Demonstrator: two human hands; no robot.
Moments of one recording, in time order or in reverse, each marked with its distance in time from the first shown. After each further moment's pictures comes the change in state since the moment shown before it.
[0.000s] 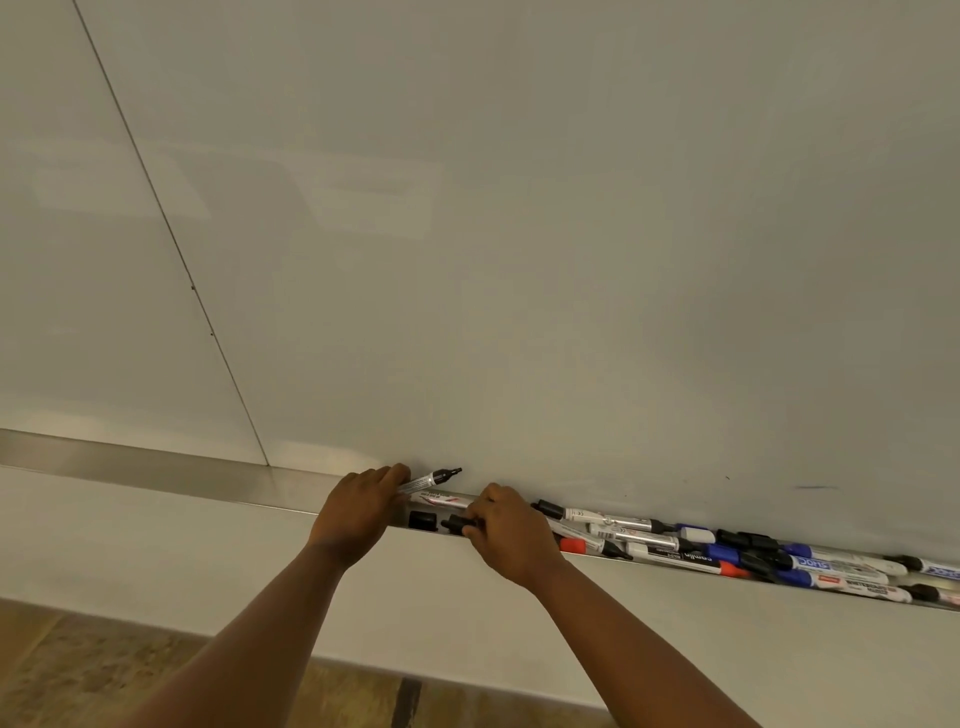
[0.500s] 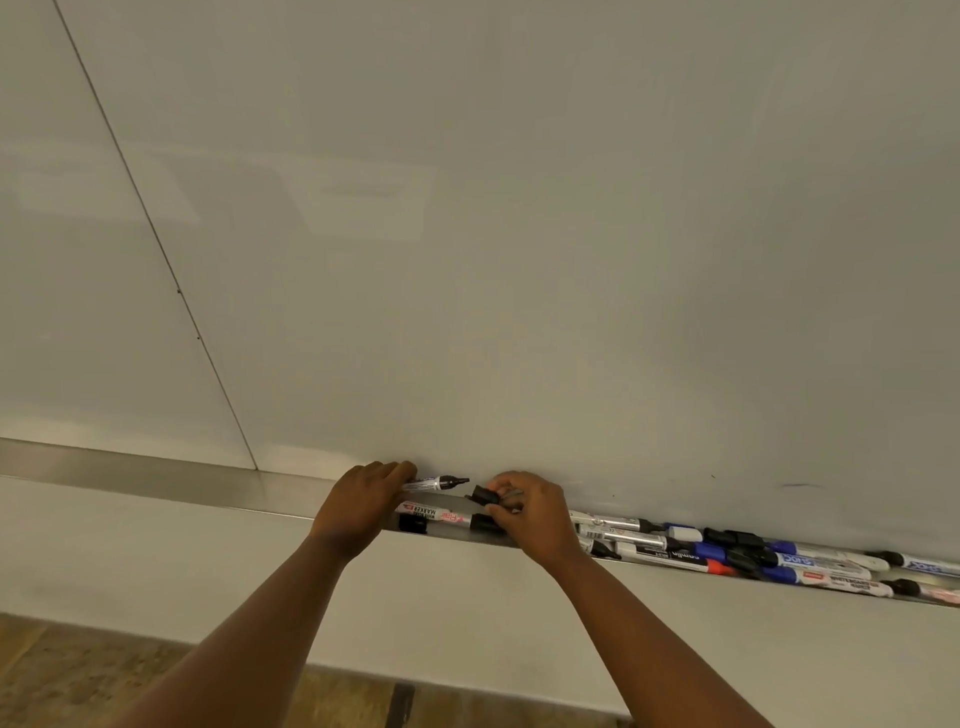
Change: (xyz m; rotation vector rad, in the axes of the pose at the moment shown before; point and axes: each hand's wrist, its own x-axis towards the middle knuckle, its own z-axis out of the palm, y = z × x) left_hand 0.014 0.010 -0.006 0.017 -0.031 0.089; right_hand -0.003 0.025 -0.018 0.623 0.263 0.187
